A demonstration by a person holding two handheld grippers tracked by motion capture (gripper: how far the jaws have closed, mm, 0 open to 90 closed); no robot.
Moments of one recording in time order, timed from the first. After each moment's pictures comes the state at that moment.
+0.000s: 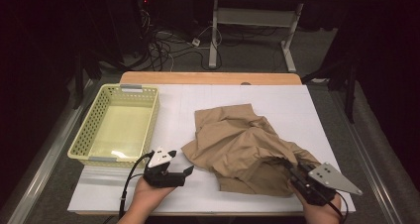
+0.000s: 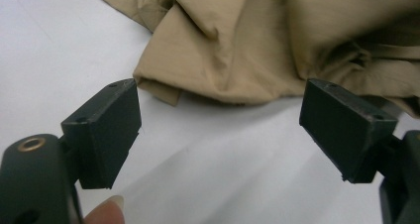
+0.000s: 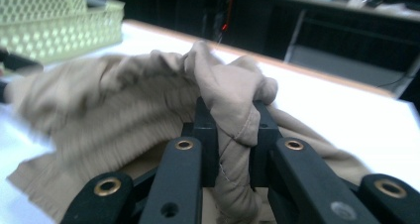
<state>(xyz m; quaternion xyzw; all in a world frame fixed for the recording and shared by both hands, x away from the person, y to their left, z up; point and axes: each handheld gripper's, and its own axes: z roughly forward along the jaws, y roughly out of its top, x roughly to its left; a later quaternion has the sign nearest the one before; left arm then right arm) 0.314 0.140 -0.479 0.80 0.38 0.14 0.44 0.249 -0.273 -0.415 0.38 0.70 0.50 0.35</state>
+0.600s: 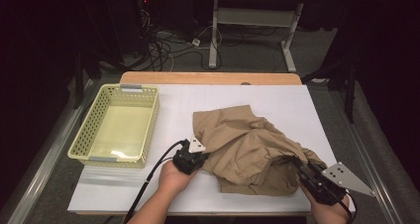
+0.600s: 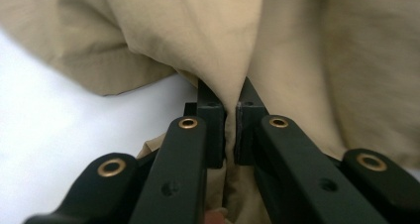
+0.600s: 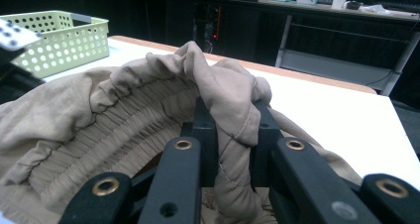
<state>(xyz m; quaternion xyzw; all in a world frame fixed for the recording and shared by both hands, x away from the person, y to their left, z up) 0.342 0.073 -0.484 0.86 0.33 0.12 0.38 0.251 -0.291 -0.419 0.39 0.68 0.51 0.35</state>
